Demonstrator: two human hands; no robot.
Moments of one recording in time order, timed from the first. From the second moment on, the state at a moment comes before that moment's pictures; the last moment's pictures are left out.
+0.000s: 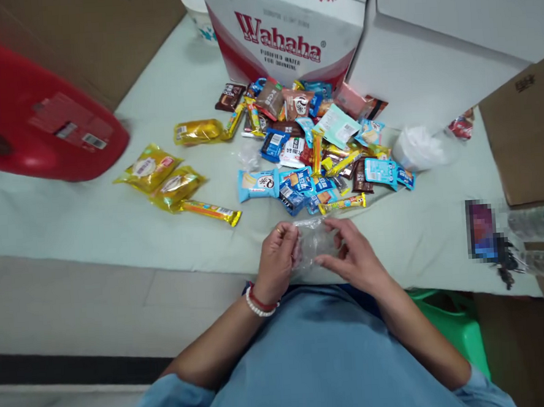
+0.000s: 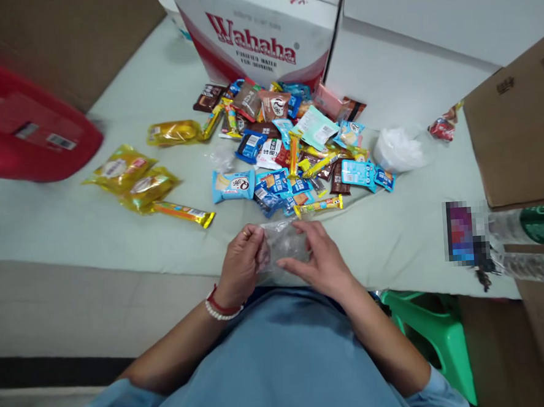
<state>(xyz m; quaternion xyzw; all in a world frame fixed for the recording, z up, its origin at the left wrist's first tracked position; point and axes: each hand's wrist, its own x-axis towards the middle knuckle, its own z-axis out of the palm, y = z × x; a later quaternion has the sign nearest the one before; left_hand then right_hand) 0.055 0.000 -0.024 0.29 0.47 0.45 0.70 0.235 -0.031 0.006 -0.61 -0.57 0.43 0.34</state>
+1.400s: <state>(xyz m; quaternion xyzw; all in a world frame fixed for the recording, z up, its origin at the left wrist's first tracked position) 0.064 0.029 -0.011 0.89 0.31 0.28 0.20 0.391 -0.091 0.032 -0.73 -0.55 0.30 0.28</state>
